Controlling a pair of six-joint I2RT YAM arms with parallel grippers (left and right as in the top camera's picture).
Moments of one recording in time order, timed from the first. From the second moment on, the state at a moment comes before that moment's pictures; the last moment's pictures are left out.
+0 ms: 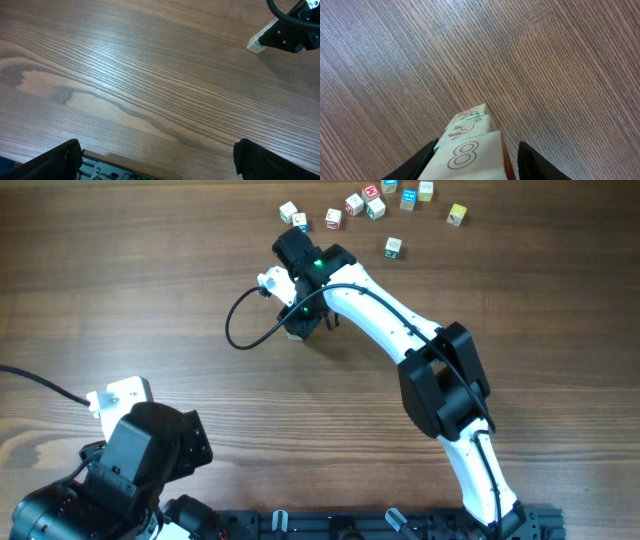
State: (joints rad) left arm -0.52 0.77 1.27 -1.62 -0.42 -0.74; right arm 0.65 2.34 2.00 -0.98 -0.17 -0.34
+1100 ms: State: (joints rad) left arm -0.52 0.77 1.27 -1.62 -0.42 -0.74; right arm 0.65 2.34 2.00 -0.98 -0.17 -0.34
